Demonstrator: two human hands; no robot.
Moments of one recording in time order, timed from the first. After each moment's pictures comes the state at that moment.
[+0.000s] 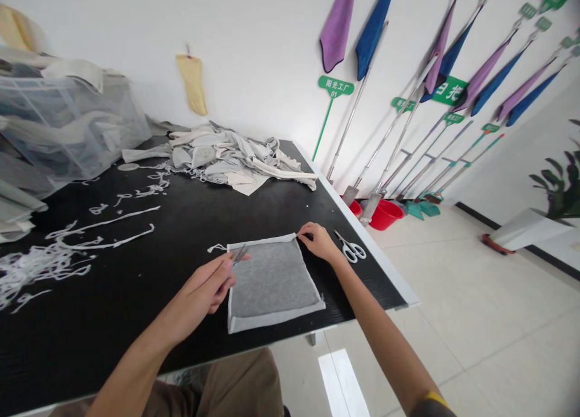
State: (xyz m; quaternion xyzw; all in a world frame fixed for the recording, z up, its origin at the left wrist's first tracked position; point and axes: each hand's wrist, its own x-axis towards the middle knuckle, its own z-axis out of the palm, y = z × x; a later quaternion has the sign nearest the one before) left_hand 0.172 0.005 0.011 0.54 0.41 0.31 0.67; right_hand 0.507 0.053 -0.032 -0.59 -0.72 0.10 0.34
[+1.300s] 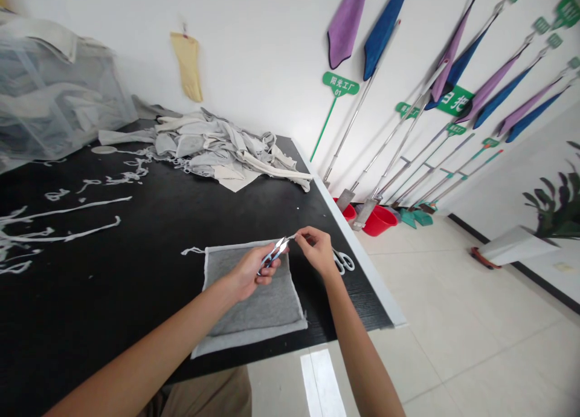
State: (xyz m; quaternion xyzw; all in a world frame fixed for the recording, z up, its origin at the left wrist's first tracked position) left_hand 0.322 0.054 -0.020 0.32 0.29 0.24 0.87; right_hand 0.520 0.039 -0.023 -0.59 -0.64 0.13 0.48
